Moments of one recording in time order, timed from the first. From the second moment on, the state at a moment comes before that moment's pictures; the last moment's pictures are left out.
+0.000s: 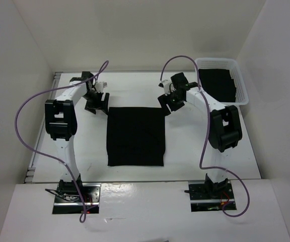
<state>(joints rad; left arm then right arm) 0.00 2.17 1.75 -0.92 0.30 0.13 0.32 1.92 1.51 -0.68 -0.25 -0.23</state>
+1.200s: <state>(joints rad) -0.11 2.28 1.87 -0.82 0.27 0.10 0.30 2.14 1.69 -0.66 -0.28 -0.16</state>
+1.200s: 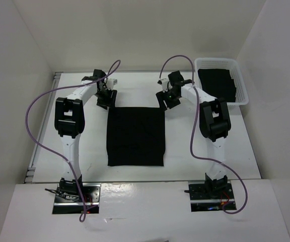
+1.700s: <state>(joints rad) -0.11 2.28 1.87 -0.83 0.28 0.10 0.30 2.22 1.74 -0.66 -0.31 -0.14</state>
